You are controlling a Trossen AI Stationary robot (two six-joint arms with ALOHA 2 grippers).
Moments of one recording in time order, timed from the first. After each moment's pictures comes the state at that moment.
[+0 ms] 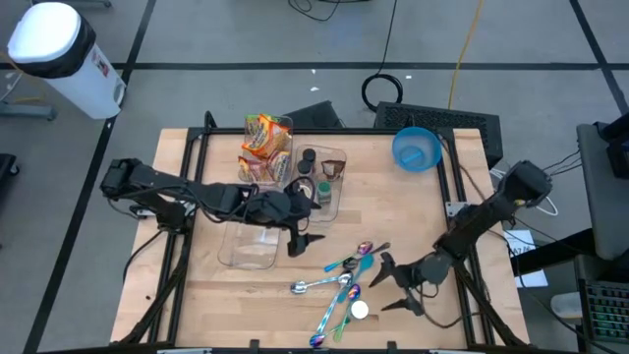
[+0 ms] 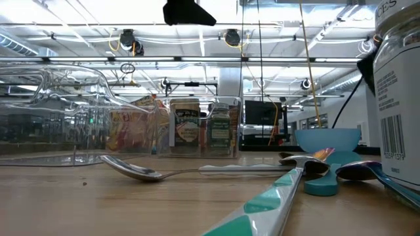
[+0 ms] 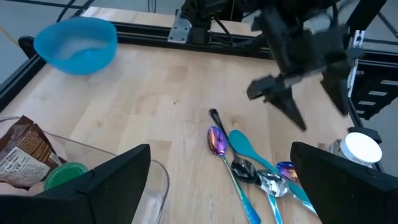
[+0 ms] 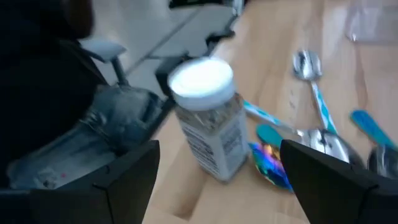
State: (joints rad) left arm -0.18 1.50 1.24 -0.26 -0.19 -0.20; right arm 0.74 1.47 0.36 0.77 0.20 0.36
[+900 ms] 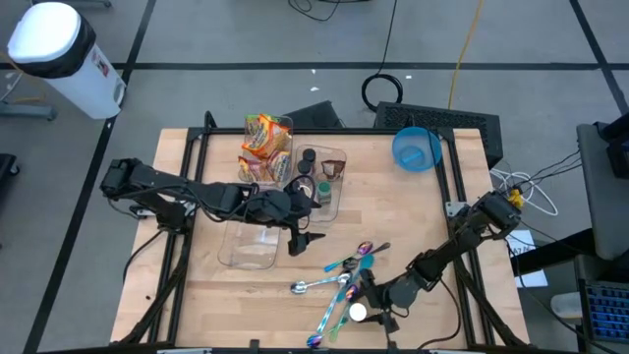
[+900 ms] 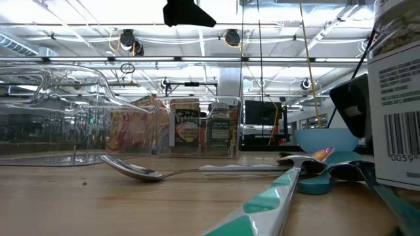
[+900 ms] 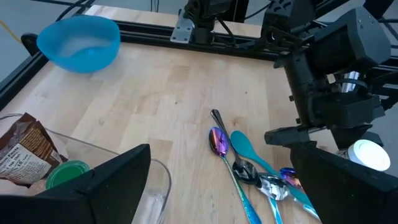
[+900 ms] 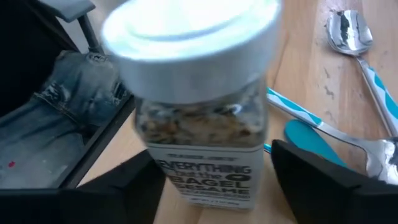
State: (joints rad) left arm -0.18 1.50 1.24 -0.26 -0.19 -0.22; right arm 0.71 1.86 0.63 0.76 0.18 0.31
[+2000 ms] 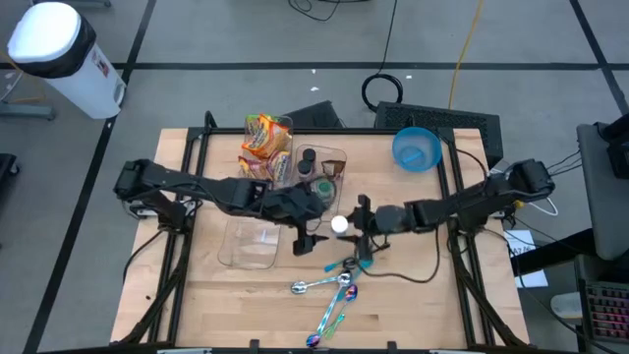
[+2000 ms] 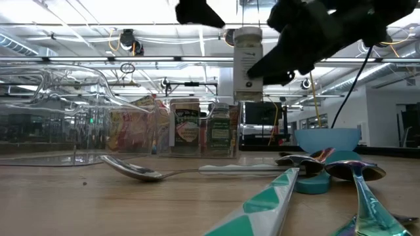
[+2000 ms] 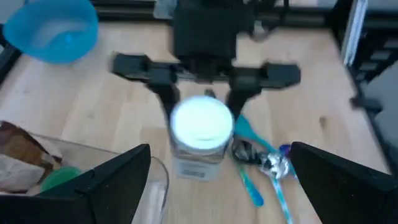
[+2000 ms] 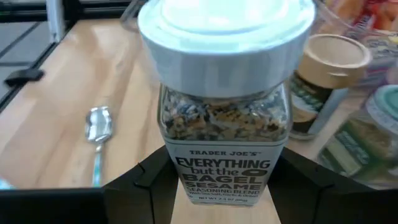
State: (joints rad) left arm -0.15 1.62 1.43 -0.47 -0.10 -0.13; right arm 0.20 1.42 0.63 0.36 0.16 0.14
